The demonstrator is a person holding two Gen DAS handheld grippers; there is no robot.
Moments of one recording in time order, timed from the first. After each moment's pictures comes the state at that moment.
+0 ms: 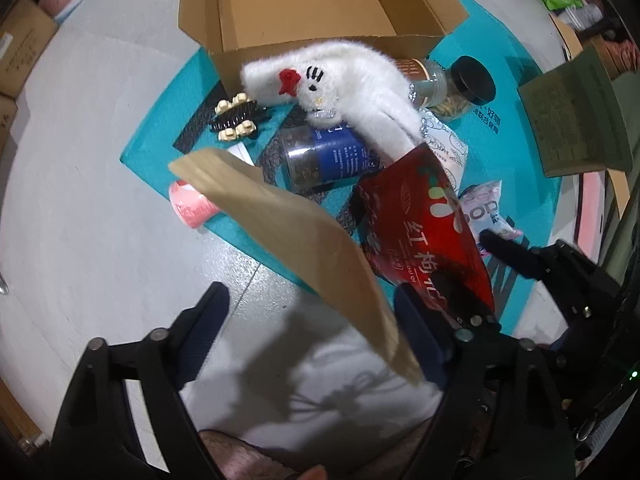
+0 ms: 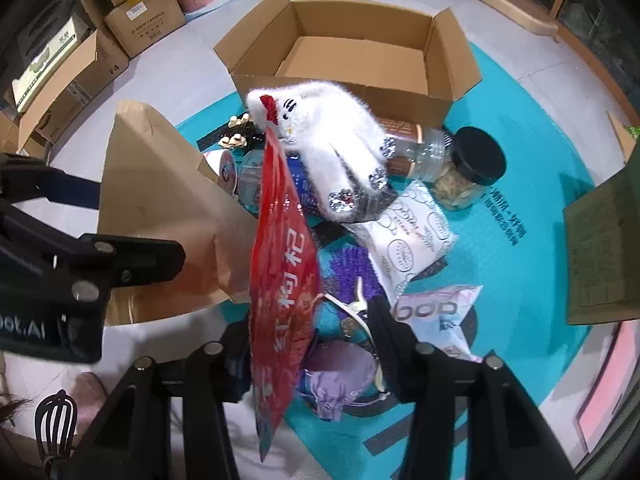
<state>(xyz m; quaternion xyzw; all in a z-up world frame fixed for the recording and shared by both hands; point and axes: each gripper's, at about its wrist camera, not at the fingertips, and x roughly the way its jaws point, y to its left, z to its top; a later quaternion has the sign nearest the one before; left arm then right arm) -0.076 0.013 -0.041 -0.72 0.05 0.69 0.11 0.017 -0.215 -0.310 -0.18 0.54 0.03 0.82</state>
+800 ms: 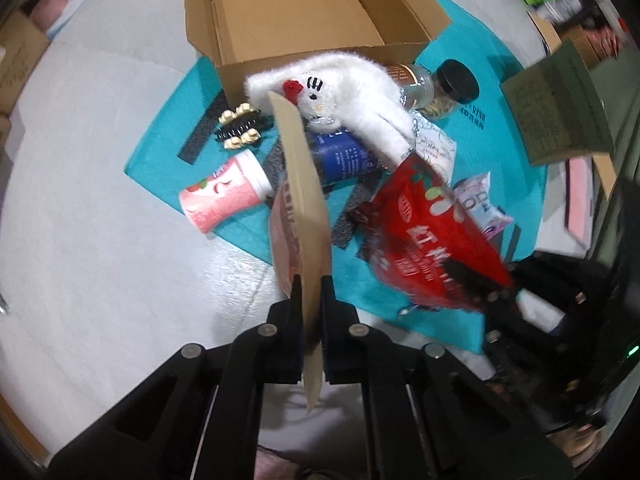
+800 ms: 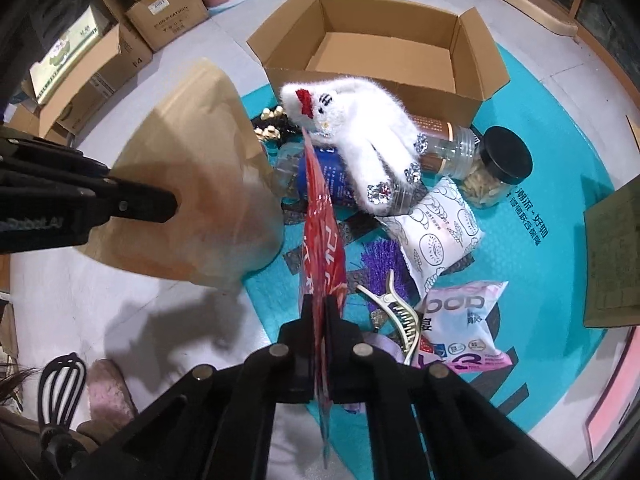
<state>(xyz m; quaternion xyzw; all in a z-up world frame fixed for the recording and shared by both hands) -0.068 -0.005 -0.024 -0.69 0.09 0.69 0.18 -0.007 -0.229 -0.331 -0.15 0.54 0.05 0.82</state>
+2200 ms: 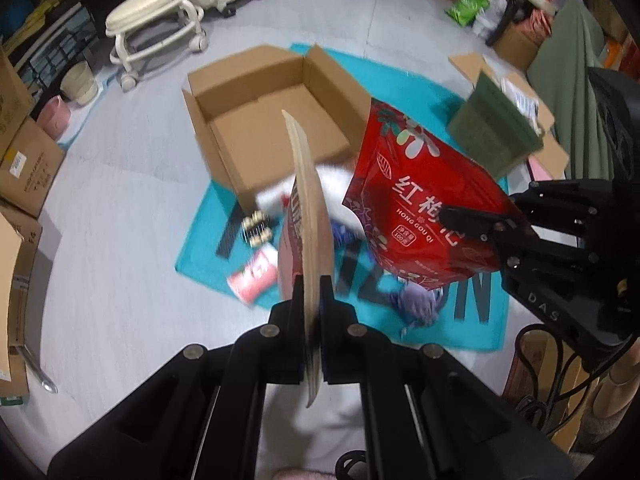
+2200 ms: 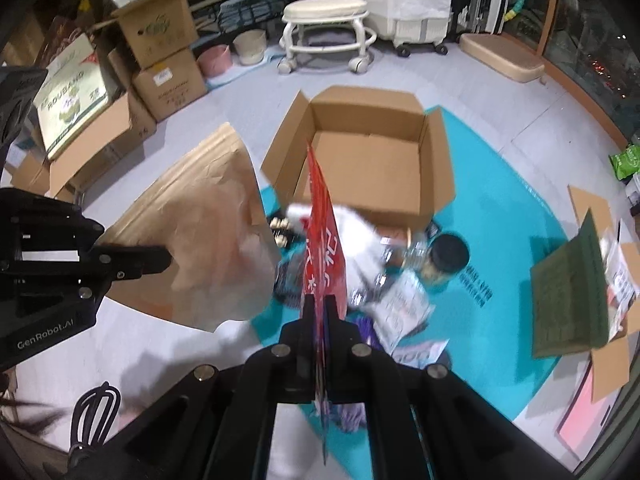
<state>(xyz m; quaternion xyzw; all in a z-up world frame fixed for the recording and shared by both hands) -0.064 -0.011 0.095 -0.55 0.16 0.76 0.29 -0.024 -0.228 -0.252 -0.15 0.44 0.03 0.88</state>
